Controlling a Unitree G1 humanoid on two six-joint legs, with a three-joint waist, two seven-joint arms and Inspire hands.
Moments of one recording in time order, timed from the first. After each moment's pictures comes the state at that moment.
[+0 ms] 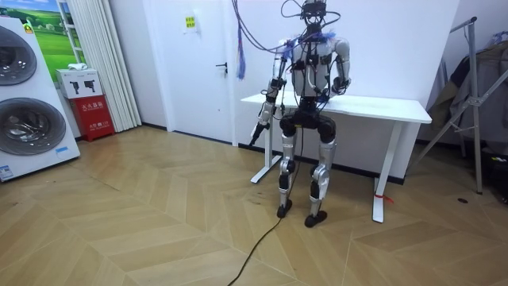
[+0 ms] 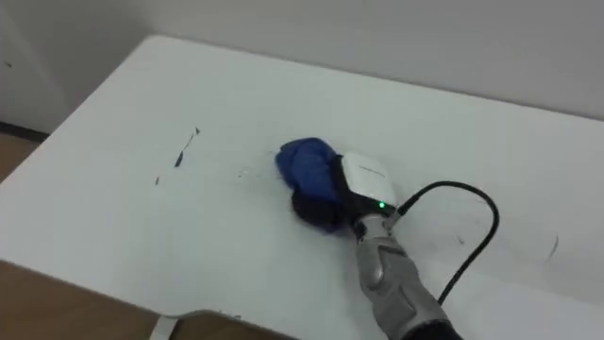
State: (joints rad) left arm 0.38 0.19 0.16 0.89 0.28 0.16 0.18; right arm -0.11 -0.24 0.24 0.62 -0.72 -0.03 -0.39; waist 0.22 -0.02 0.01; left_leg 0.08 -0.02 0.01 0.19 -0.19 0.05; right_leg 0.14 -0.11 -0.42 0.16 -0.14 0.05
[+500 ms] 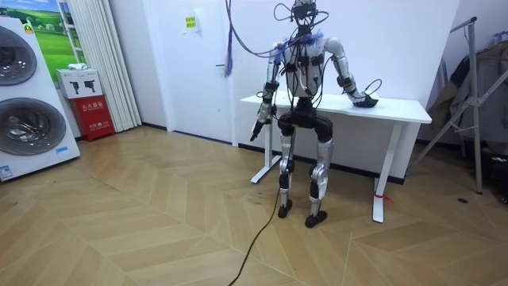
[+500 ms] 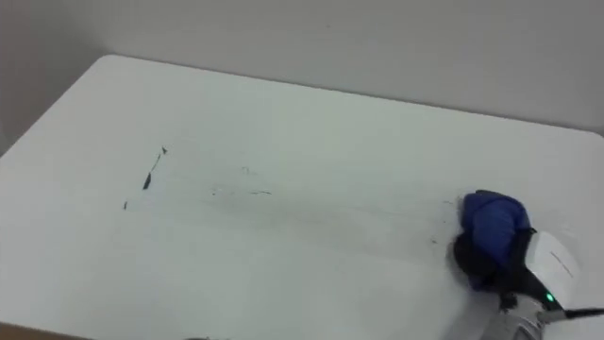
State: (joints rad) left arm 0.31 0.22 0.13 0.88 0.31 0.13 0.19; right arm -0.06 -0.35 0.03 0.75 -0.49 0.08 -0.48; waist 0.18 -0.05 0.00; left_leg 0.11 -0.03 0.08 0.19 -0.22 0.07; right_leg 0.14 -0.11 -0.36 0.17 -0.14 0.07
